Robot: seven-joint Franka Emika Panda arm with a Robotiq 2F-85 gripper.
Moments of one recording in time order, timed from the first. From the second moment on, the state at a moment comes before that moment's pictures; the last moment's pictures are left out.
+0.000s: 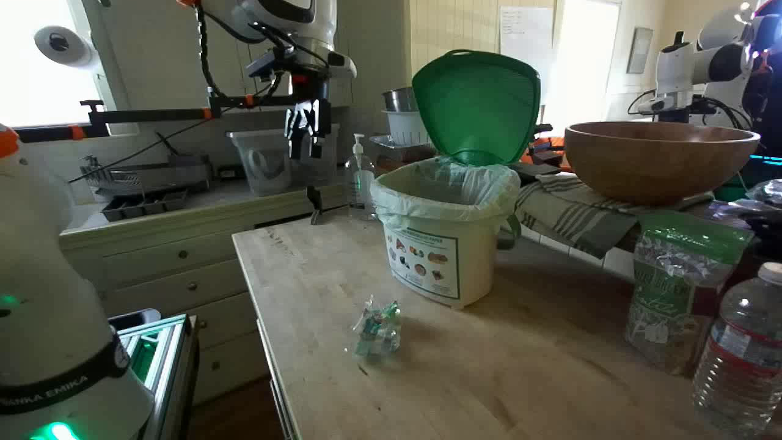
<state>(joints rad) 0.14 -0.26 0.29 -2.12 -0.05 1.60 0.12</state>
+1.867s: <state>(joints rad) 0.10 -0.25 0.14 -2.13 -0.05 1.90 0.16</state>
